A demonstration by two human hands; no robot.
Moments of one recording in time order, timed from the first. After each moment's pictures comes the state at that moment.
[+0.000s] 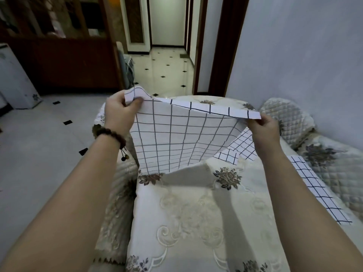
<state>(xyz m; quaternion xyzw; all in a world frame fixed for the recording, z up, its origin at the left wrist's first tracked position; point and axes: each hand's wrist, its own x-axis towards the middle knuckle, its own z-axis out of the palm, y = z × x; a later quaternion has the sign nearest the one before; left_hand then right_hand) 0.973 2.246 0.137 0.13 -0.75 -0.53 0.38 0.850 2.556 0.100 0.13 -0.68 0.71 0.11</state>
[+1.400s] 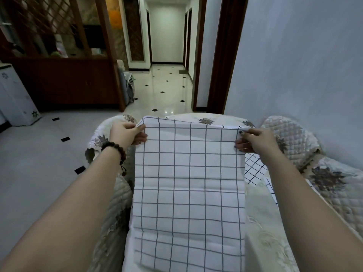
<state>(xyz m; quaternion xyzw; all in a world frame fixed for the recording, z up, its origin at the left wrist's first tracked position) 0.883 2.201 0.116 0.23 -0.73 -0.61 0.21 0.759 2.553 0.114 0.06 -0.75 0.66 -0.04</state>
